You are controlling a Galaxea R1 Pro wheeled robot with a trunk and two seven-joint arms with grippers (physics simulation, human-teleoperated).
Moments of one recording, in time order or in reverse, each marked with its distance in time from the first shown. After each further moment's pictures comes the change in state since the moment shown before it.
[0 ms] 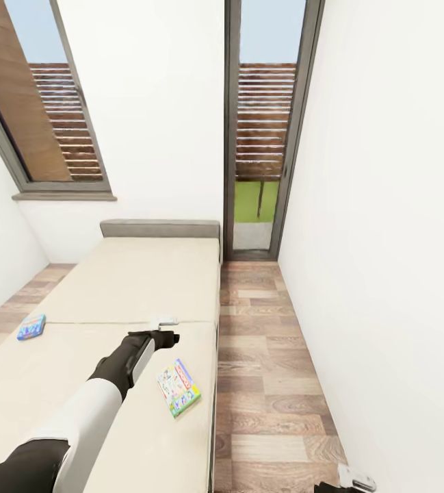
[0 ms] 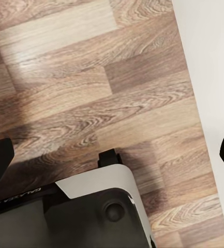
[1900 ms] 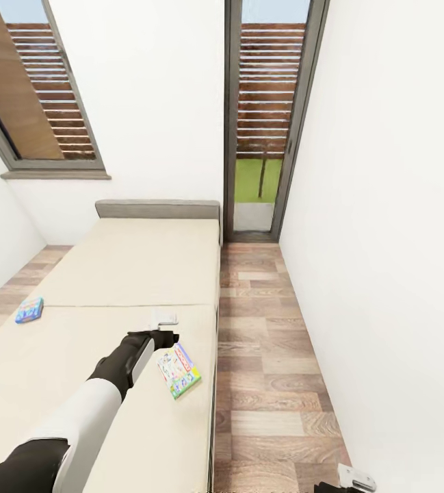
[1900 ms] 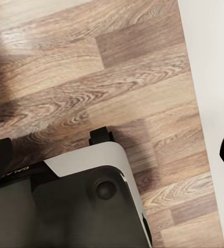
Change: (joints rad) left arm 0.000 0.002 0.002 0.000 0.000 -0.003 0.000; right arm 0.000 0.000 0.000 0.000 0.000 -0.001 0.000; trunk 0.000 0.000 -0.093
